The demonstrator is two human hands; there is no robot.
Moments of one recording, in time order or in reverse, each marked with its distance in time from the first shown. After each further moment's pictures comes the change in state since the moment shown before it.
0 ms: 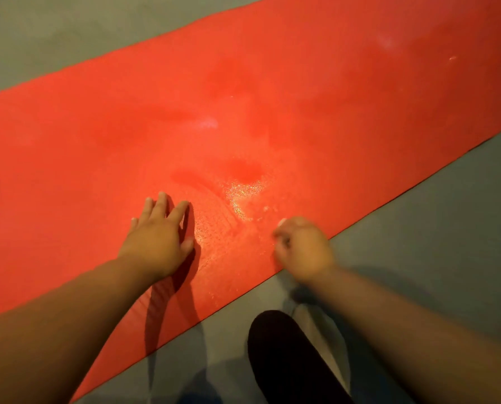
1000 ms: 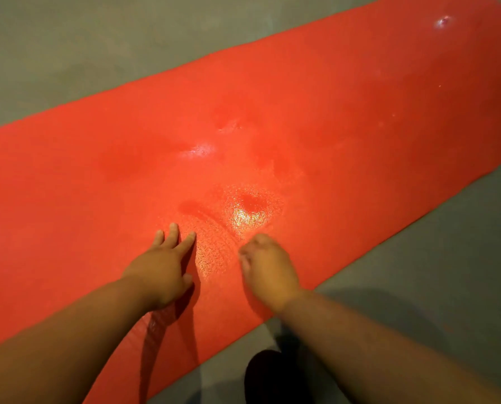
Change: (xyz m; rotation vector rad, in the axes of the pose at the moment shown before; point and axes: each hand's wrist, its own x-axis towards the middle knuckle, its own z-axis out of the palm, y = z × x) left_hand 0.013 -0.008 -0.016 0.053 -0.232 0.072; right_hand 0.035 -0.048 0.026 0.006 -0.017 -0.112
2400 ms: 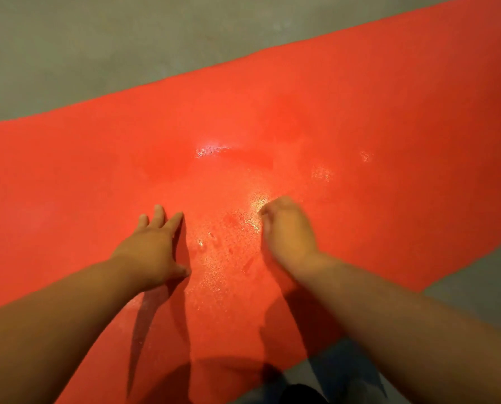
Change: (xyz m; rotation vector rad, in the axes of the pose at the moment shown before) left_hand 0.022 -0.090 -0.031 -0.127 0.026 -0.171; right_hand 0.113 -0.029 0.003 -0.075 0.057 0.049
